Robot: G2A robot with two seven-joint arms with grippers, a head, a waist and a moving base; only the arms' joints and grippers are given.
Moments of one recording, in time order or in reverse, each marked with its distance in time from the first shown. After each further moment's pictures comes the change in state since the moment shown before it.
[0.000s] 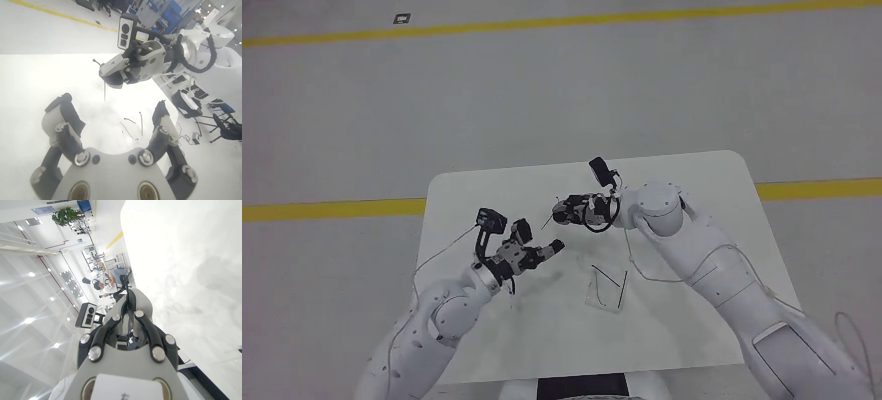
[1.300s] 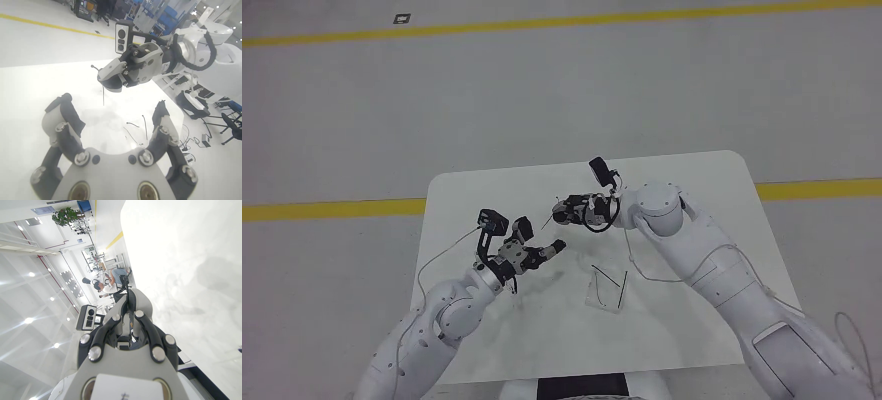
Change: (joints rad) left arm -0.023 0.016 0.043 0.029 0.030 0.000 0.084; right arm 0.000 0.000 0.000 0.000 0.000 0.000 0.000
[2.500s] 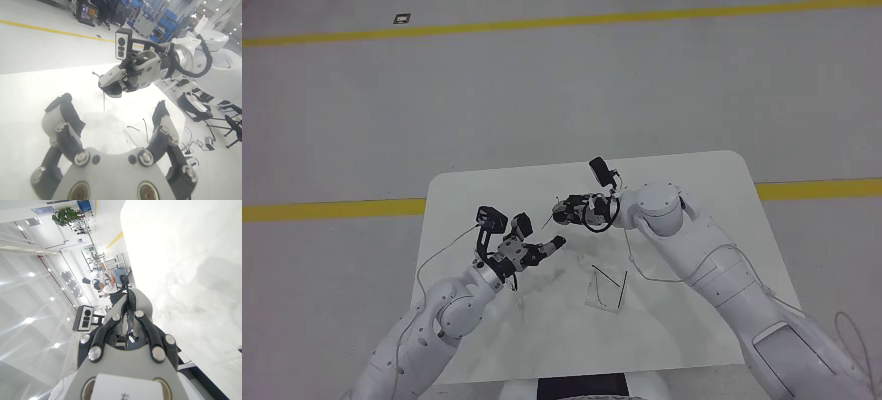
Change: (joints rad) left arm -0.016 0.014 0.019 -0.011 -0.004 0.027 0.029; right arm 0.000 0.000 0.000 0.000 0.000 0.000 0.000
